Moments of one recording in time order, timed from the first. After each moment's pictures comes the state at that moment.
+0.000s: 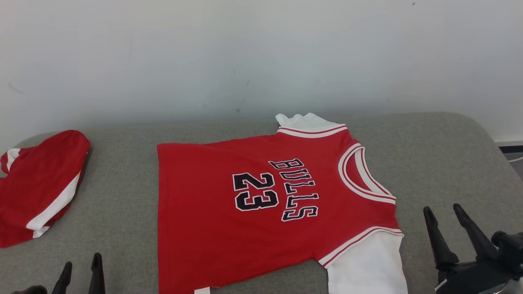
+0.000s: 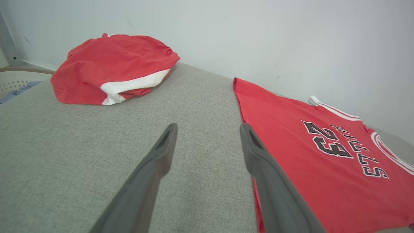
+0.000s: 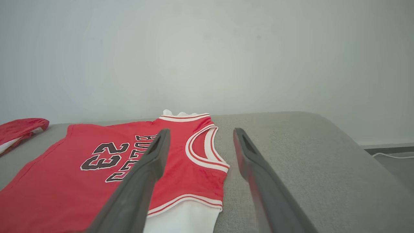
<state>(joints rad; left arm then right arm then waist) -0.02 0.38 -0.32 0.32 -0.73 0.12 -0.25 0.00 -0.44 0.29 0.11 0.69 -0.10 -0.24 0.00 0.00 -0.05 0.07</state>
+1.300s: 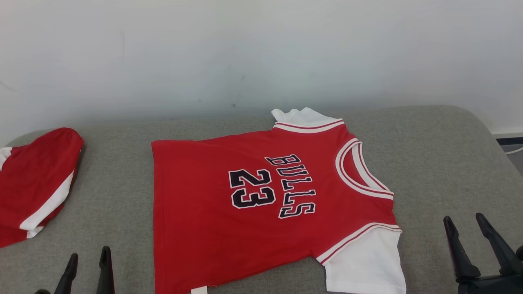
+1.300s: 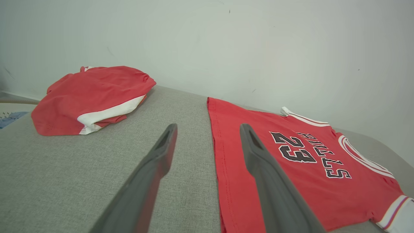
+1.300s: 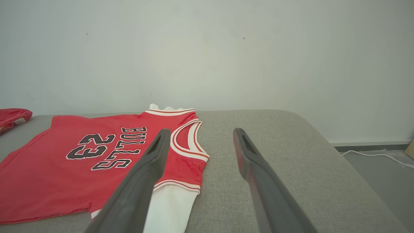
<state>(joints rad) 0.16 0.28 -0.16 -0.03 -0.47 0.12 -0.15 0.17 -0.48 0.13 -0.09 0.58 -0.12 -0.17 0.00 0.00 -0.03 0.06</state>
